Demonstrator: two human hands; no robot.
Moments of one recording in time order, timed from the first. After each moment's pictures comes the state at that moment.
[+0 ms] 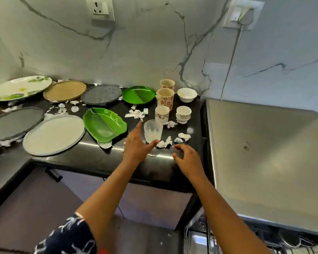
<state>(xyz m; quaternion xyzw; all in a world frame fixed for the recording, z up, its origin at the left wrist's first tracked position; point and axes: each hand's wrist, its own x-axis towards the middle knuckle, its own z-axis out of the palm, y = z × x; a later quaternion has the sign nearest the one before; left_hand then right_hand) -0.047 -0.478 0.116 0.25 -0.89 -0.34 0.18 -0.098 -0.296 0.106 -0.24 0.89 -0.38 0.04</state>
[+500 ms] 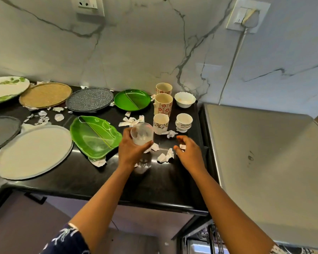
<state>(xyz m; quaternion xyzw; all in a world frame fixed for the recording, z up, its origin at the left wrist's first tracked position) -0.097 -0.531 0.097 0.24 -0.80 -0.47 0.28 -0.163 -0.345 0.115 -0.18 0.90 -0.41 0.01</state>
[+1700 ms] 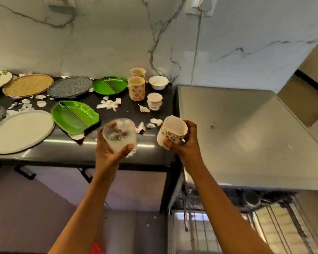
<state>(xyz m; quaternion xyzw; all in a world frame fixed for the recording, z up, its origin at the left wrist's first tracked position) 0.044 -0.396 0.147 0.06 -0.64 -0.69 0.32 -0.052 -0.205 0.159 -0.19 0.66 -0.73 0.06</state>
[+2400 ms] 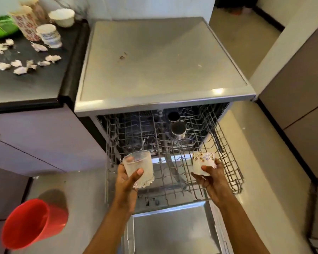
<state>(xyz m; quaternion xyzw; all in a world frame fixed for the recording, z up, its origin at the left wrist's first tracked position) 0.138 0.000 -0.035 0.22 -0.49 -0.84 0.04 0.075 0.243 -0.041 0.24 0.47 -0.83 0.16</state>
